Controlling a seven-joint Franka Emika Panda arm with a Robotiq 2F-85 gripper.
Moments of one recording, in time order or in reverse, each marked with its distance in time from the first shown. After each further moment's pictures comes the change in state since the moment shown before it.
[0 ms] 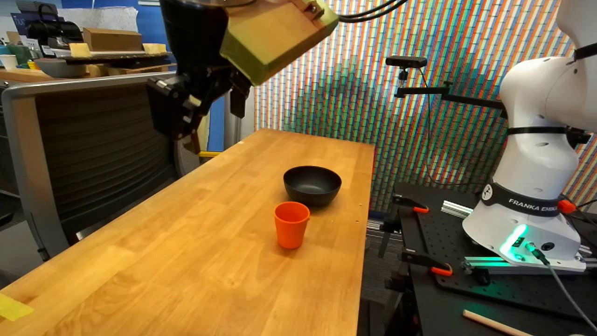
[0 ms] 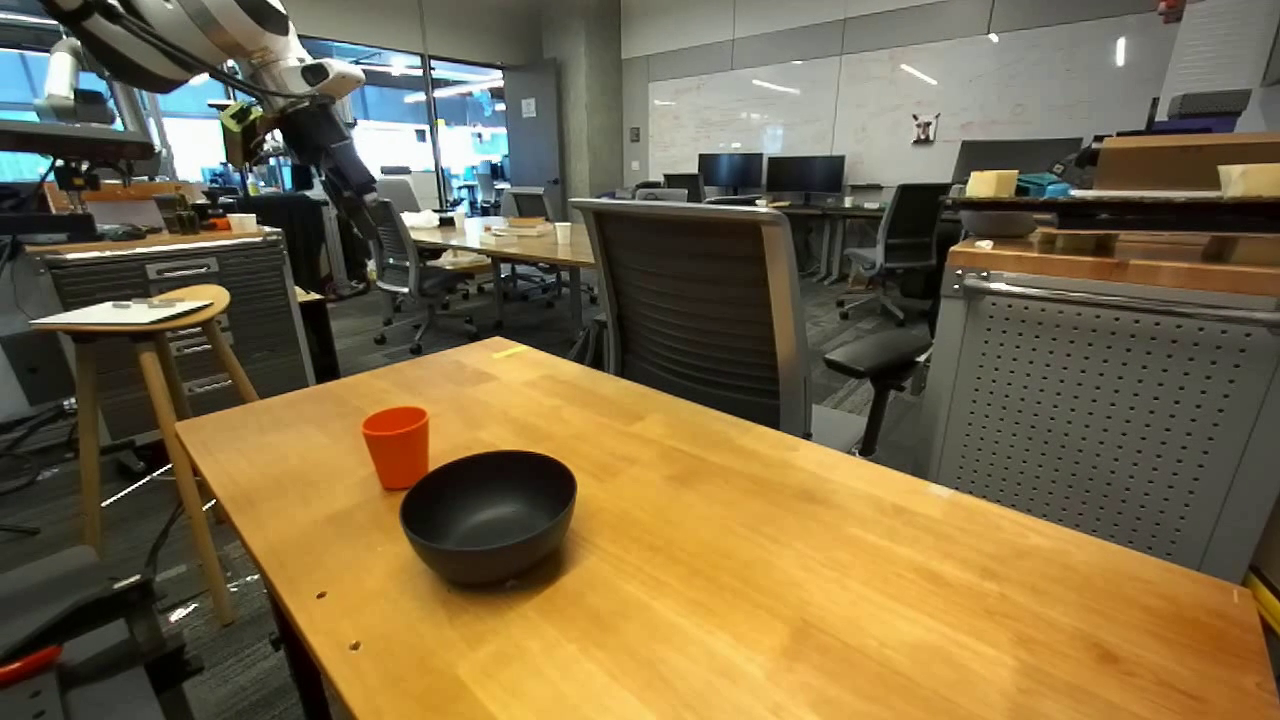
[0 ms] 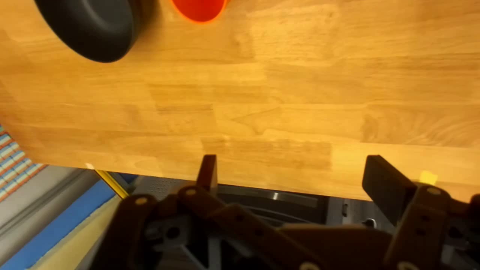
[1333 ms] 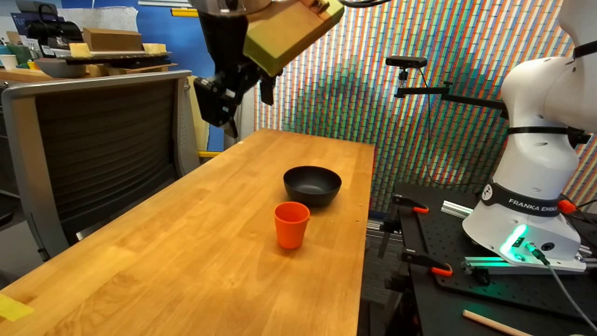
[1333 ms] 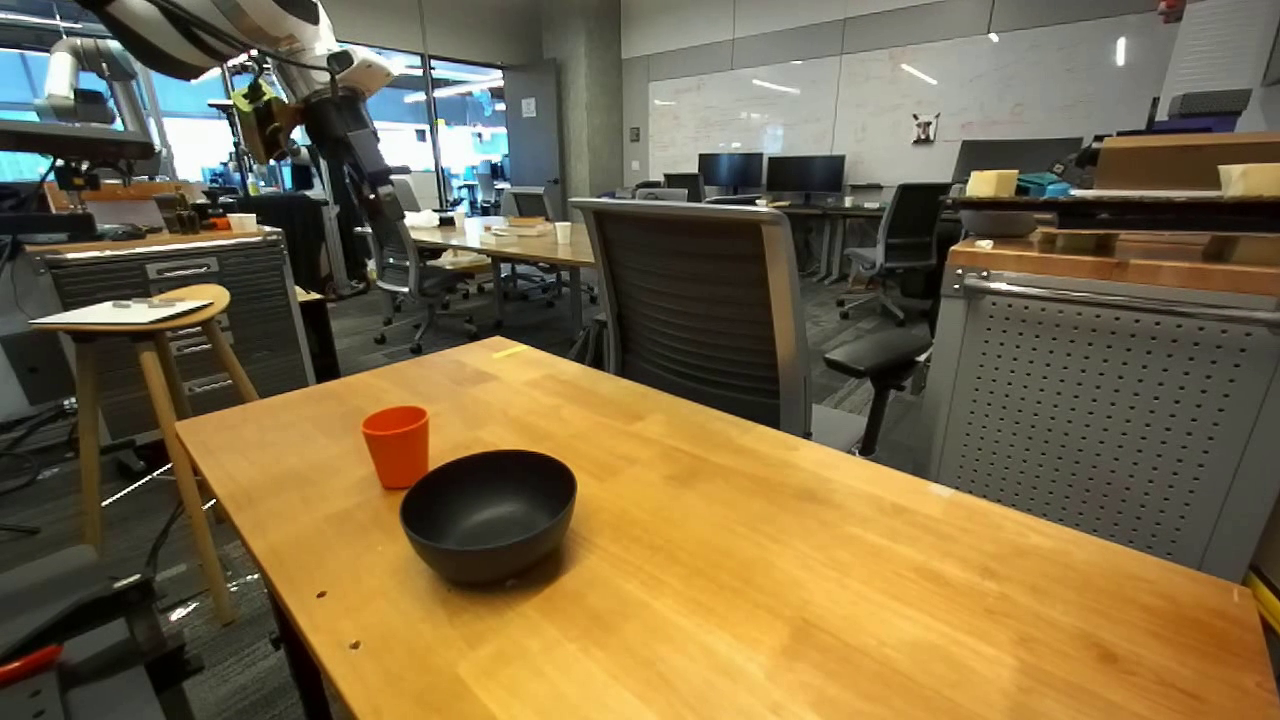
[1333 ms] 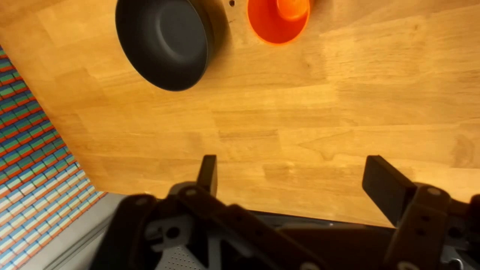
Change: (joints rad) arm -0.054 -0.036 -0.027 -0.031 0.036 -0.134 -0.024
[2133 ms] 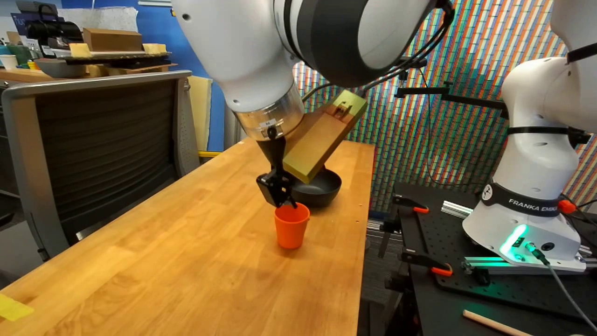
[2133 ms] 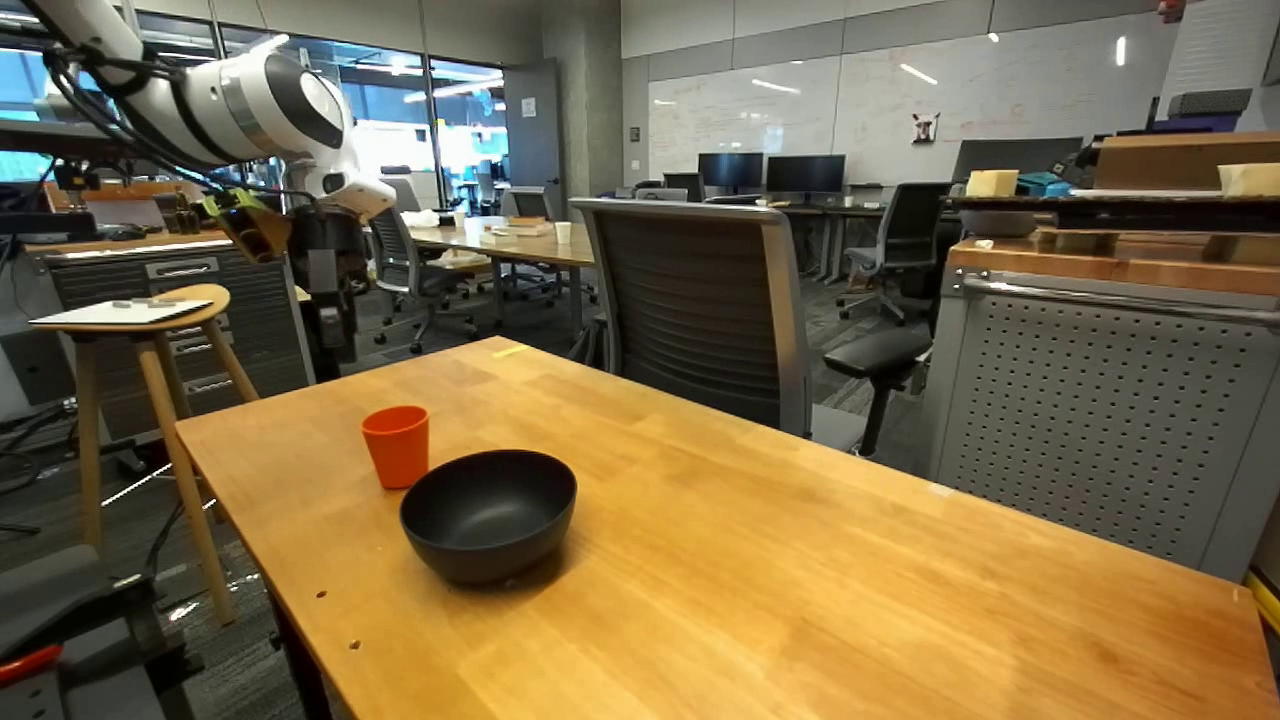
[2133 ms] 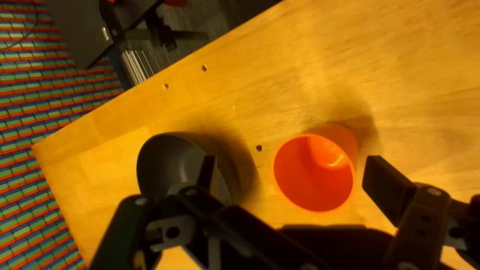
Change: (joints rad) arm -0.014 0.104 -0.018 -0.168 0.181 -0.012 0.131
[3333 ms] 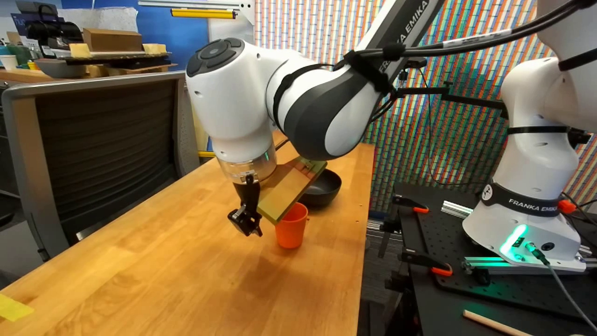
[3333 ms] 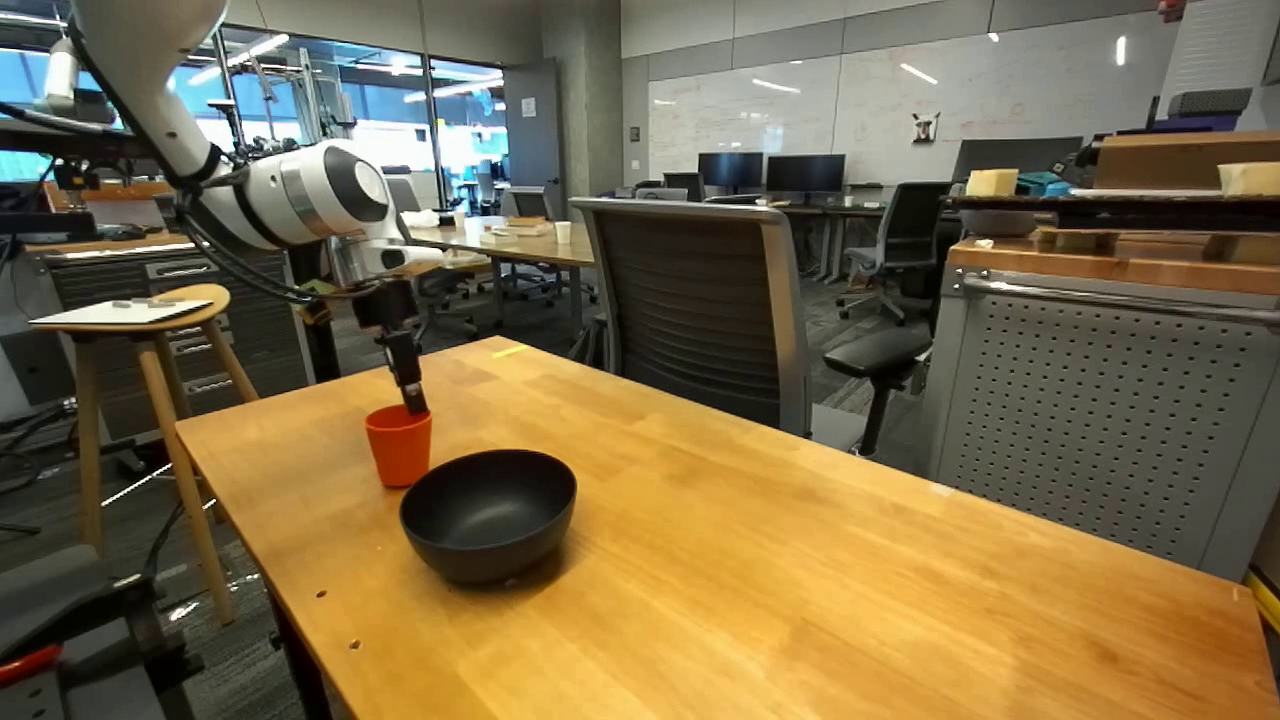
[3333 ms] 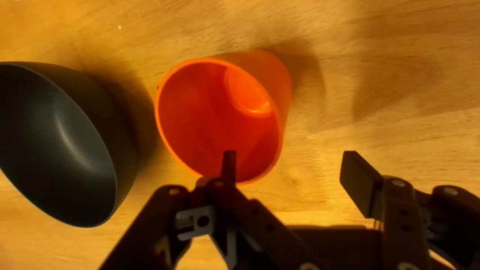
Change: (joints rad) arm 0.021 0.177 -0.110 0.003 -0.134 0.407 -0.027
